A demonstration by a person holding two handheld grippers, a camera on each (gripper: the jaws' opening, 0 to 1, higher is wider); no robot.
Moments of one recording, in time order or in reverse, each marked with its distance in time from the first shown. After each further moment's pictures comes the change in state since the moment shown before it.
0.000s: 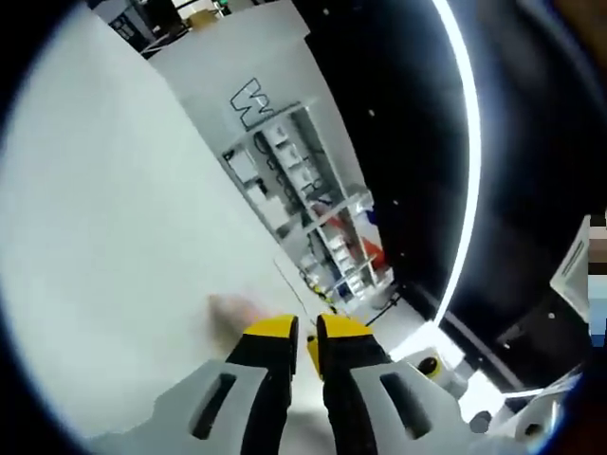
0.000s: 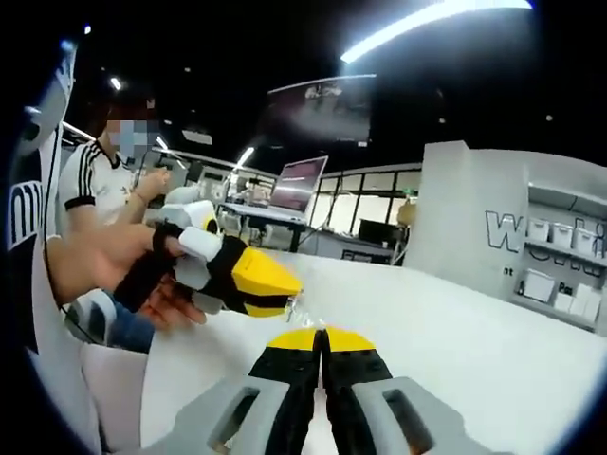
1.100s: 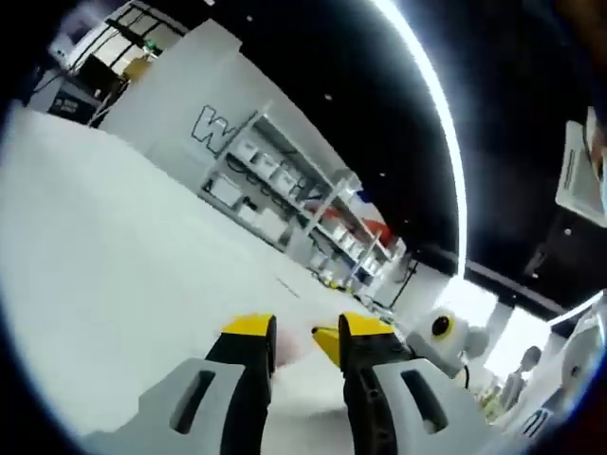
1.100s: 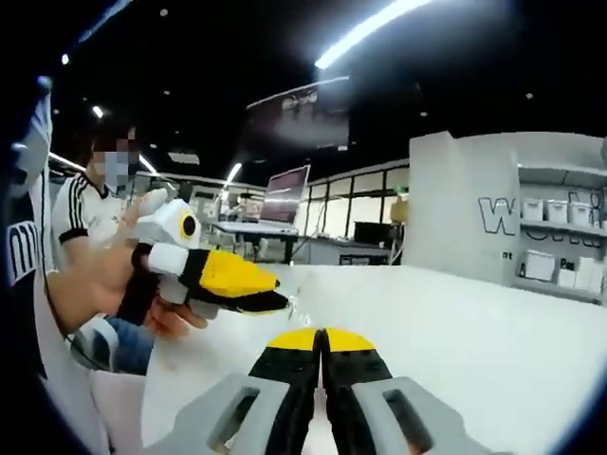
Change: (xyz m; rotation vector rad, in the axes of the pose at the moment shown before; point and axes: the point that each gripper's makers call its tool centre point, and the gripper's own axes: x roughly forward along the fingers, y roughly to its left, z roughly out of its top) left arm 0.003 -0.011 0.010 0.267 0.004 -0.007; right arm 0.004 -0.013 0.008 0.068 -0.021 -0.014
